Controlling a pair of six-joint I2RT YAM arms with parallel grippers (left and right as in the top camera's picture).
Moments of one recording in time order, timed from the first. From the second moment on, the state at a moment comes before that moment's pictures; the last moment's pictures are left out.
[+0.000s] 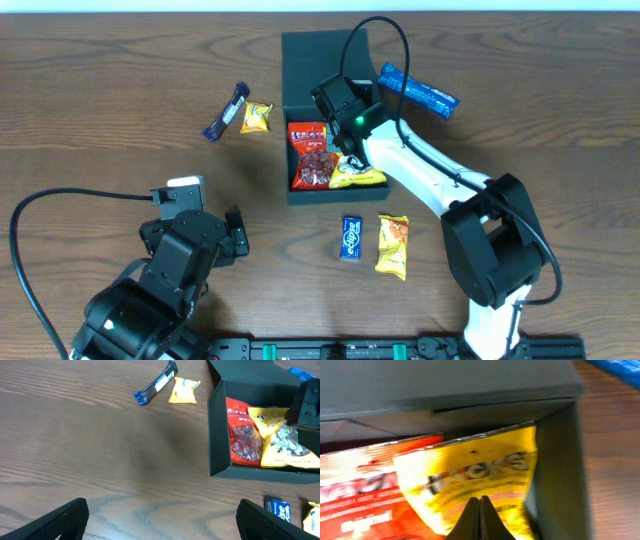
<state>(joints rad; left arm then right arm) -0.58 0.71 0.87 -1.00 -0.40 -0.57 0.58 2.01 1.47 -0.66 0.35 0.59</state>
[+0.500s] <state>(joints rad) -0.58 0.71 0.87 -1.00 -0.40 -0.57 0.58 2.01 1.47 -0.76 0.53 0.59</state>
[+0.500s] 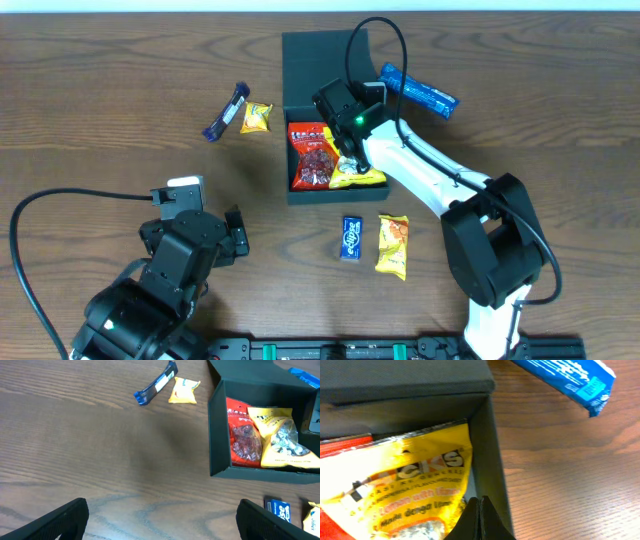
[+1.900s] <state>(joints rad) -0.58 0.71 0.87 -1.00 -0.40 -0.57 0.52 1.67 1.47 -0.89 0.25 0.54</state>
